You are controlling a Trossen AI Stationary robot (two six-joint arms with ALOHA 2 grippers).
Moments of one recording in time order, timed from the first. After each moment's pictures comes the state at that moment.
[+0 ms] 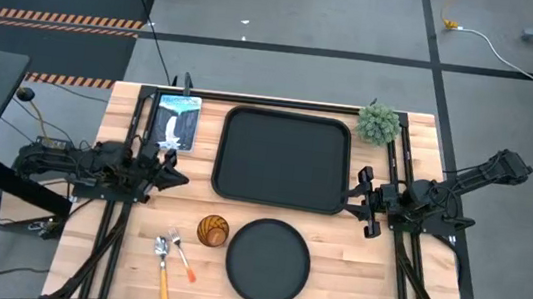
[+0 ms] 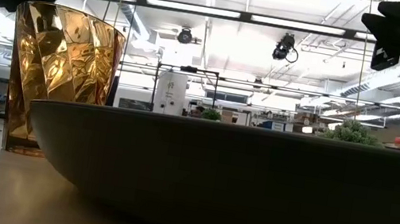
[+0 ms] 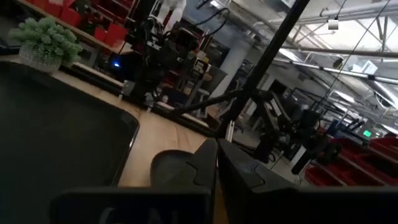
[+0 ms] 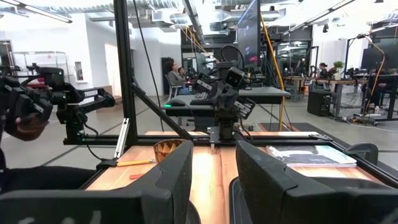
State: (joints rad) left arm -0.04 0.01 0.01 0.12 0.11 -0.53; right arm 0.38 0.47 0.04 0.61 0.29 -0.05
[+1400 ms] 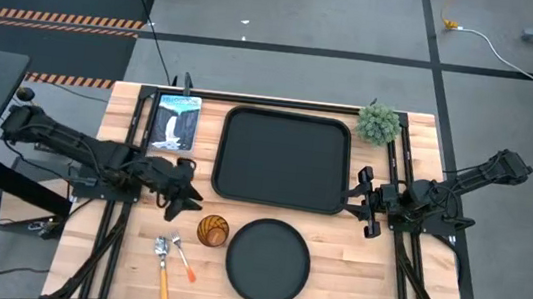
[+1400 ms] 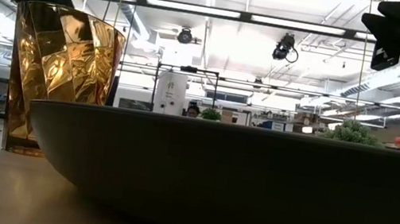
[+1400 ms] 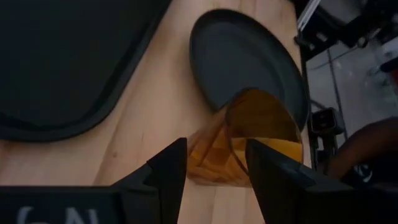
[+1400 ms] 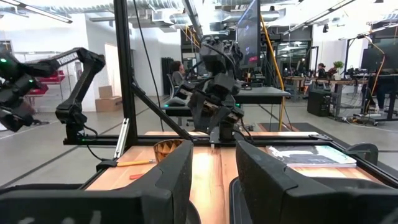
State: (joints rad) left arm -0.23 0.85 0.51 -0.28 0.01 -0.64; right arm 0.38 0.47 0.04 0.61 0.29 -0.05
